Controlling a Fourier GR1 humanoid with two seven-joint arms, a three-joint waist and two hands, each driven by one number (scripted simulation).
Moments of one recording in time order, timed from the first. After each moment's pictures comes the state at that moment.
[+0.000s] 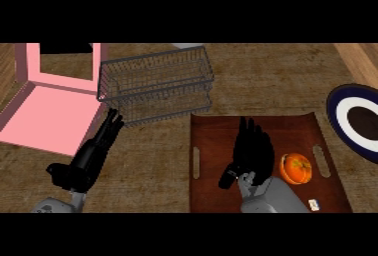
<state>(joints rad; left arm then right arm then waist) -0.08 0.40 -0.39 -1.44 0.35 0.15 -0.19 -0.33 -0.08 0.54 -1.55 0.84 0.16 1.25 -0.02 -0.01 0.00</state>
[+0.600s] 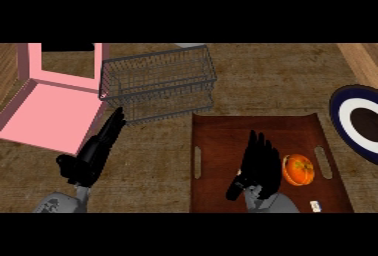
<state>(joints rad) -0.12 0.37 -0.36 -1.36 0.33 0.14 -0.18 -0.17 -0.02 0.47 -1.58 0.98 0.19 1.21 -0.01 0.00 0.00</state>
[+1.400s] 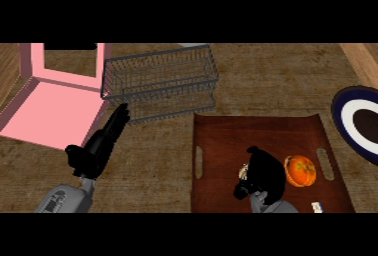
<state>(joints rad) -0.16 0.32 -0.32 -1.31 0.28 0.10 -0.15 -0.09 -0.01 0.43 -1.54 1.01 0.14 1.11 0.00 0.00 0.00</state>
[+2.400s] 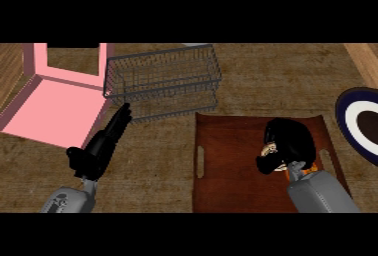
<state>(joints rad) -0.13 0.25 -0.25 -1.36 0.19 0.05 -0.12 -0.26 -0.29 0.35 -1.46 0.94 0.14 0.66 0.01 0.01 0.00</state>
